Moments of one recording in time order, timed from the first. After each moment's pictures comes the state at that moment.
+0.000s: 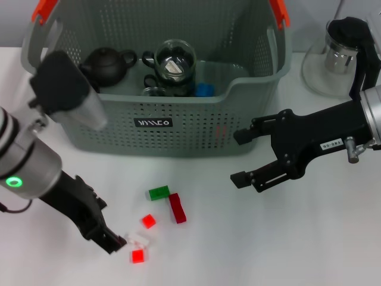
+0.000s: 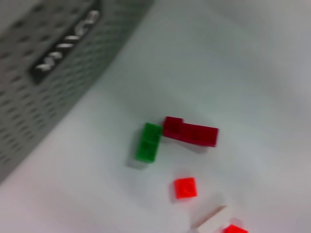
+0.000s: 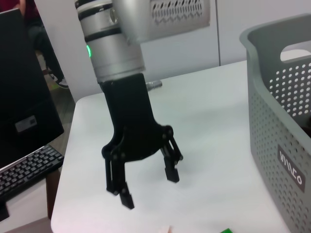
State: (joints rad) left arm -0.44 -2.17 1.28 1.53 2.66 1.83 -2.30; right arm 0.67 2.07 -1.04 -1.01 -2.07 -1.70 1.73
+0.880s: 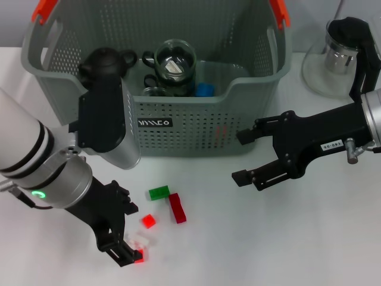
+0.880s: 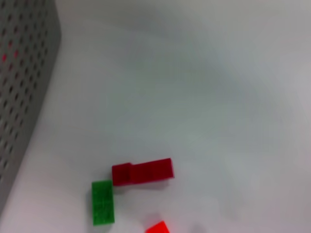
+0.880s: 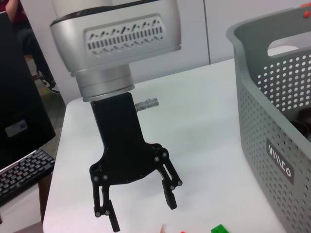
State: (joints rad) left arm -0.43 -2.18 1.42 1.51 2.61 1.74 -2.01; right arm 0.66 2.07 -1.04 -0.99 -2.07 -1.67 1.73
